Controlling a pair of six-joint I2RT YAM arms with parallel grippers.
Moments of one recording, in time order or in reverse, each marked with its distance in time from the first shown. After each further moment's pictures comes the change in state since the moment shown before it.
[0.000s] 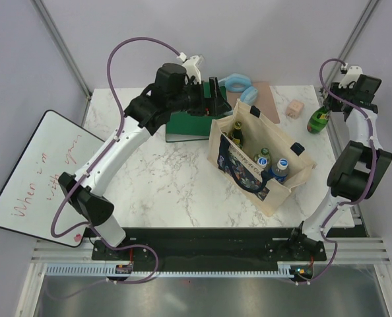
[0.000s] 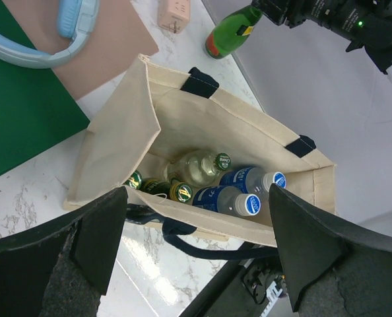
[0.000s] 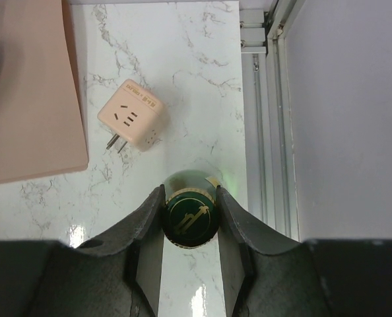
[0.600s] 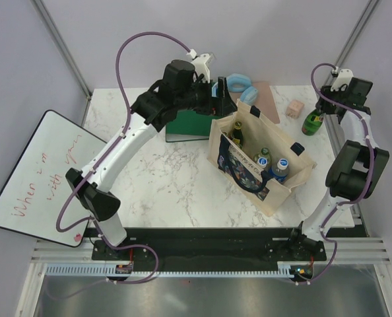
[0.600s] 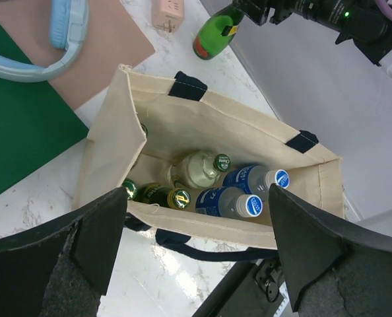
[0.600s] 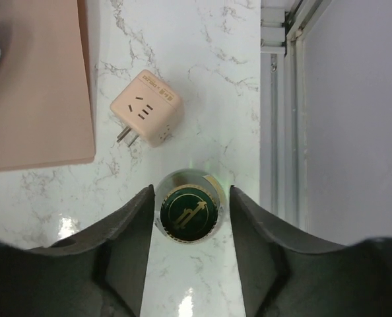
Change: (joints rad) left arm -0.034 0.068 0.113 -0.058 -0.010 0.063; right arm 0.033 0.005 -0.065 0.045 -0.002 -0.037
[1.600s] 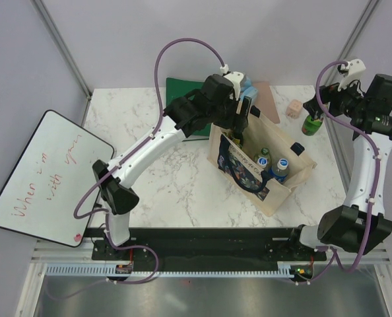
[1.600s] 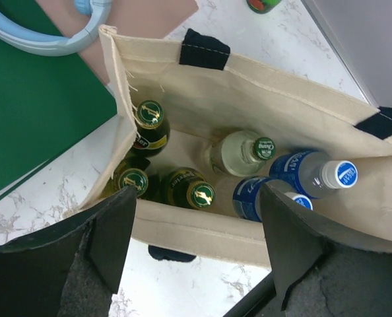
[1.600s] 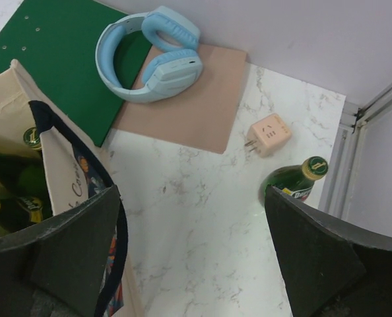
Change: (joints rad) left arm -0.183 0.170 0.158 -0.164 -0.290 0.124; right arm 0.001 -0.531 -0.025 -0.376 -0.371 -0.084
